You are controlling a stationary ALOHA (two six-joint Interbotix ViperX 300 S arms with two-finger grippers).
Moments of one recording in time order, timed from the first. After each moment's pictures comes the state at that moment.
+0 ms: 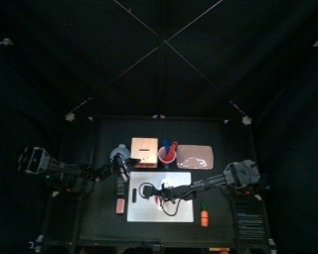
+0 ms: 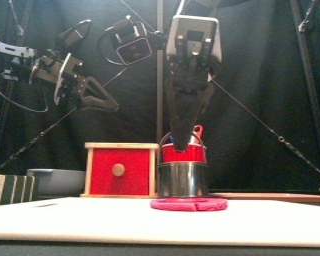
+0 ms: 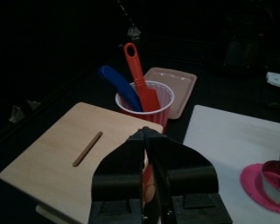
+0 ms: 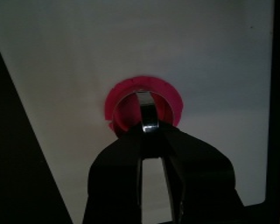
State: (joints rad) left arm -0.10 -0.29 1.10 -0.78 -0.79 0.55; right arm 0.22 0.28 0.12 -0.19 0.91 0.46
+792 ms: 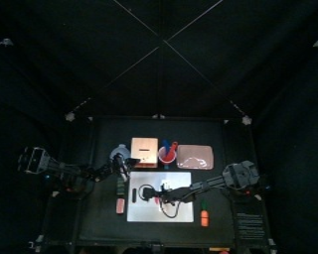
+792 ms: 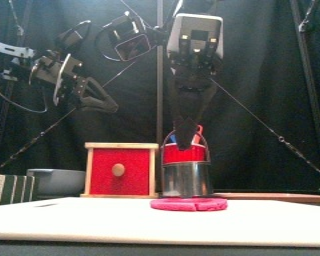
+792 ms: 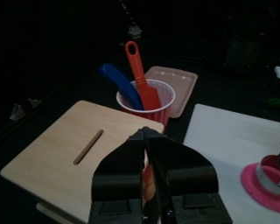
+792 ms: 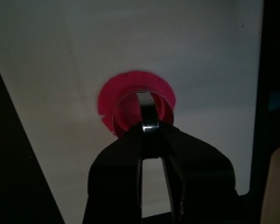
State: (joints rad) left arm -0.10 -0.29 1.10 -0.78 -0.79 0.55; right arm 0.22 0.29 0.09 -0.23 0.98 0.46
